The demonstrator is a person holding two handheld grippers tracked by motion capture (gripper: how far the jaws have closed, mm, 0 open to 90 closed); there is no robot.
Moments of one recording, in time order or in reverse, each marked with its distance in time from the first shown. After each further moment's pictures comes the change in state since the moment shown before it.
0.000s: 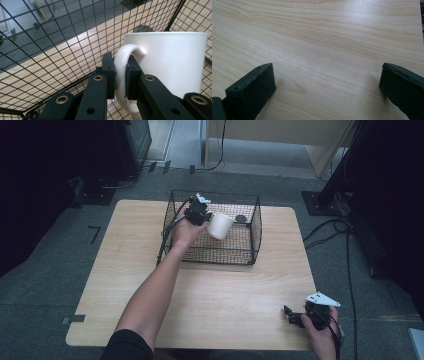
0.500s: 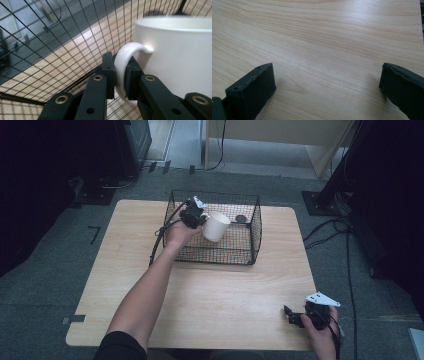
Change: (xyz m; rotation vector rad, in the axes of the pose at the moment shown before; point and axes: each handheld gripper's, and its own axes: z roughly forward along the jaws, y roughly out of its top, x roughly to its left) left arm 0.005 -0.015 -0.006 0.046 0.079 0.157; right arm 0.000 0.000 0.000 0.000 0.000 0.000
